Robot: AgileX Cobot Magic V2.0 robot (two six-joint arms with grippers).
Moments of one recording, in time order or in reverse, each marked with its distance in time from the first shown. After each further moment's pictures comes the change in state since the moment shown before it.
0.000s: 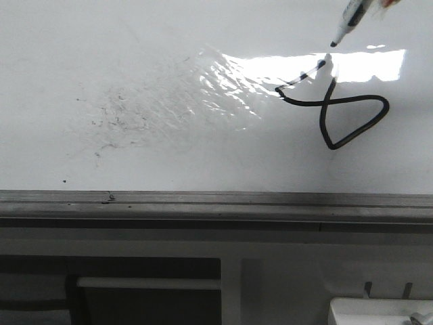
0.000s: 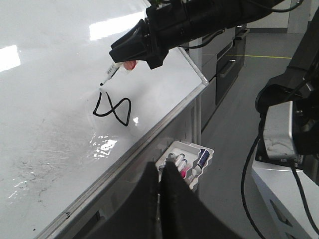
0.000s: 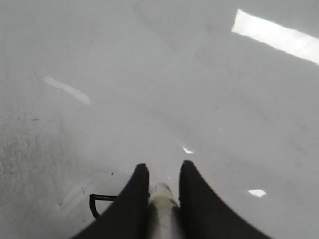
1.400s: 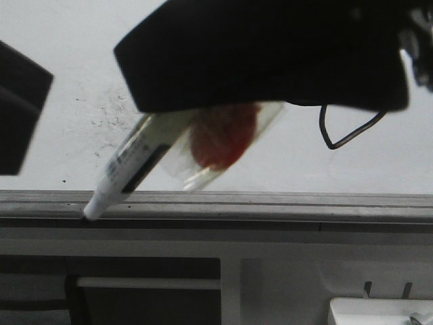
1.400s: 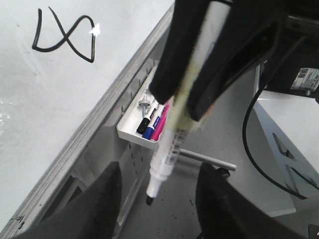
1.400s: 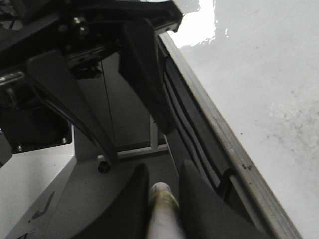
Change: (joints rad) left arm 0.000 0.760 -0.062 -0.418 -0.157 0.603; right arm -0.002 0.000 0.178 0.023 0.924 -0.069
